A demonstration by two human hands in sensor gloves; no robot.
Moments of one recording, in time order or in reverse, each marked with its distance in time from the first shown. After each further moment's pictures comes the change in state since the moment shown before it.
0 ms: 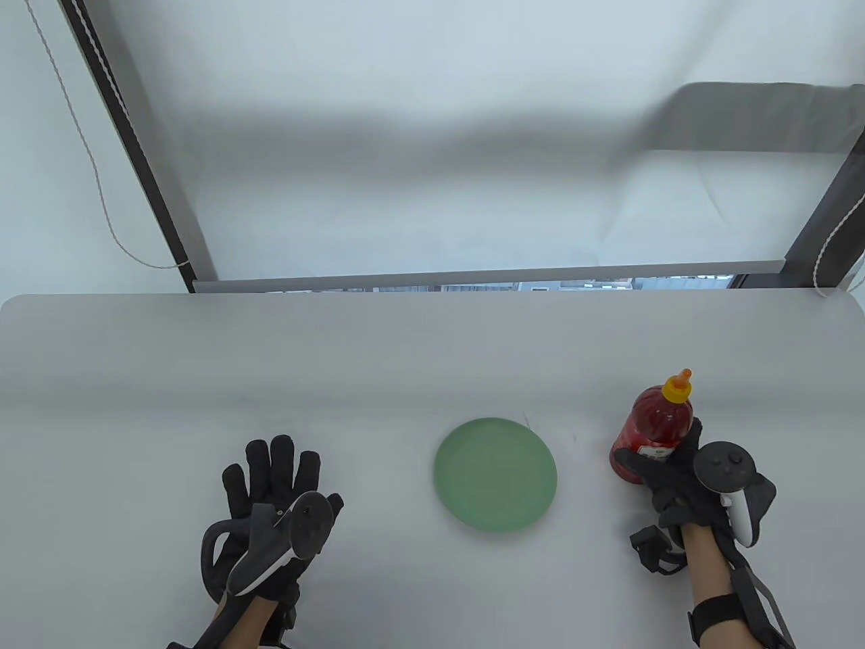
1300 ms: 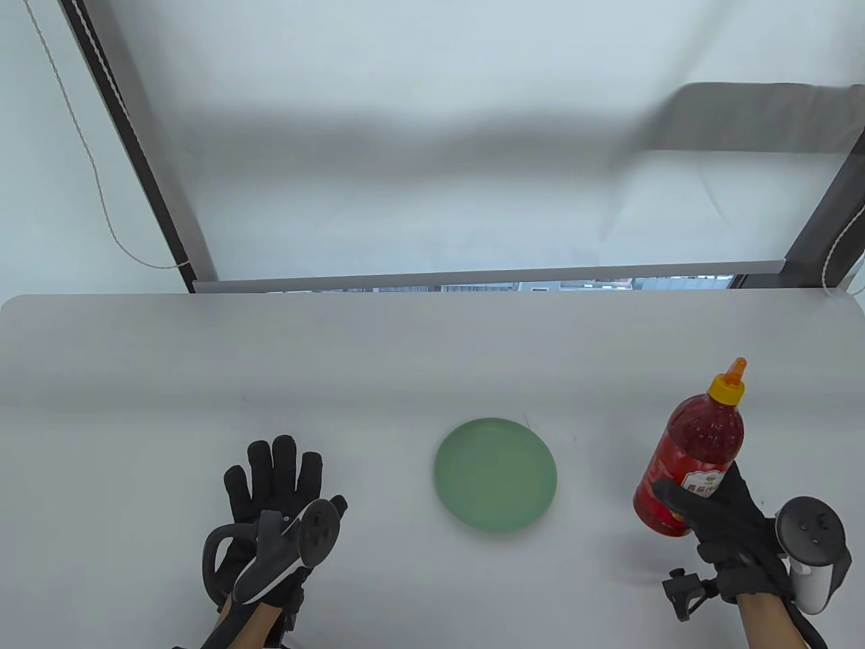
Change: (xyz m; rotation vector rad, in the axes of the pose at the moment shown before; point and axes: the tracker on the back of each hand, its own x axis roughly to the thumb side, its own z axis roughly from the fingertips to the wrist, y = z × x) left_hand 0.009 0.006 0.008 0.047 -0.008 -0.060; right_hand 0.019 -0.064 0.093 0.010 -0.314 -0.433
